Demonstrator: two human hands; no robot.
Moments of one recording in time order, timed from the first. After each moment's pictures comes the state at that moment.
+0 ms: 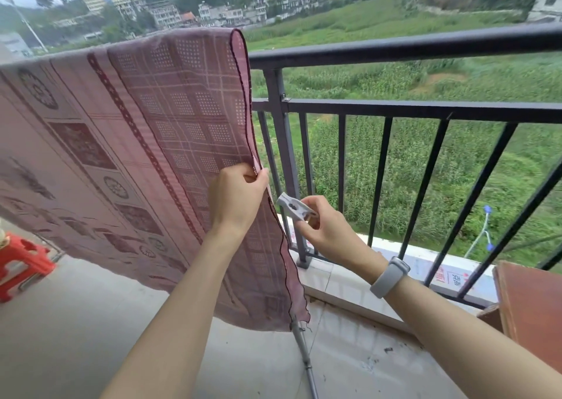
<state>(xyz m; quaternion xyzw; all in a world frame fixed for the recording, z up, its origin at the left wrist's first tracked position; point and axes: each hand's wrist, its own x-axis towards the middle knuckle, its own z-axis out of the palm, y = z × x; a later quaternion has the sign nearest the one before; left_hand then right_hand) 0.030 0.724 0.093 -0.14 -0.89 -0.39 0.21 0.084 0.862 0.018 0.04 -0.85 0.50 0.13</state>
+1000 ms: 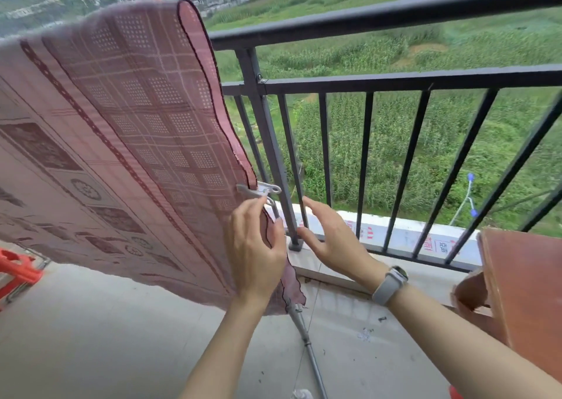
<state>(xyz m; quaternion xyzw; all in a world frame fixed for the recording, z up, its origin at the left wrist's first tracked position) 0.086 0.740 -0.001 -0.20 -0.86 -0.40 0.27 0.105 0.881 -0.040 0.02 -0.90 0.41 0.17</state>
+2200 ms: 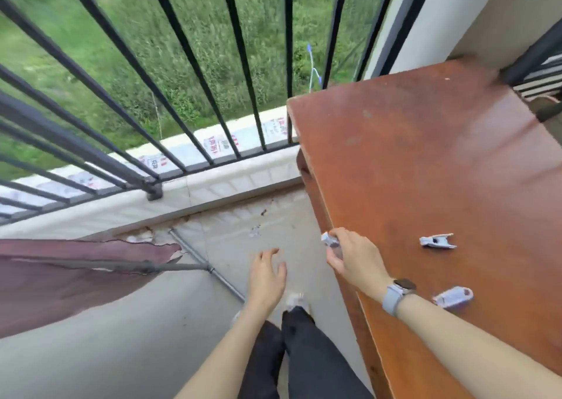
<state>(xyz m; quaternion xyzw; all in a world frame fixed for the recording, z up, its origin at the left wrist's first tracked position) 0.272 0.885 -0.238 -0.29 -0.85 -0.24 -0.37 0.409 1.008 -0.205 -0.39 -0.89 0.23 0.00</state>
